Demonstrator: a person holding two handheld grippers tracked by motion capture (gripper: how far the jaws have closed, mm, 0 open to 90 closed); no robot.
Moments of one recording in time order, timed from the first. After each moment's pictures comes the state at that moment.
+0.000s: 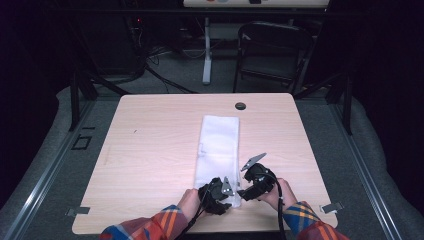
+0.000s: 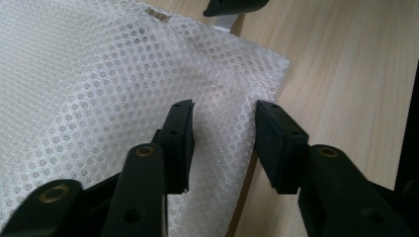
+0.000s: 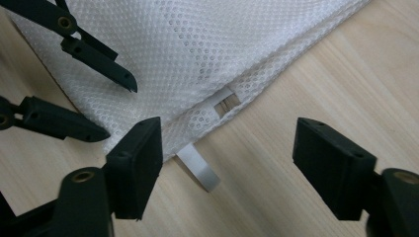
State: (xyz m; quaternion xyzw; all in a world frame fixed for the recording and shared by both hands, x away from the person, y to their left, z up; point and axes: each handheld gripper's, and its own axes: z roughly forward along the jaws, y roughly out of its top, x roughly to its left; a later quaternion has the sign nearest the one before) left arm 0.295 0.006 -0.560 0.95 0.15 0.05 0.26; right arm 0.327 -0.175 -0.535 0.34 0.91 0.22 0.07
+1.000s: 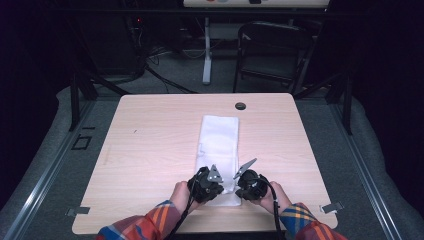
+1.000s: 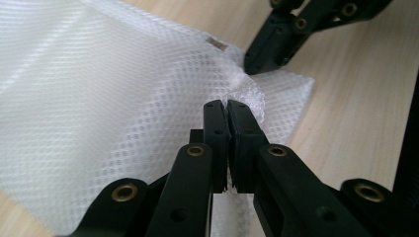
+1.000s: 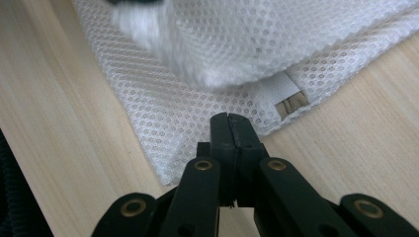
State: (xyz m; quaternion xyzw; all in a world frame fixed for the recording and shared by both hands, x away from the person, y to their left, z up) left arm 0.311 0.038 -0.533 0.92 0.22 0.07 0.31; right arm 0.321 -0.158 -0.553 0.30 0.93 0.22 0.03
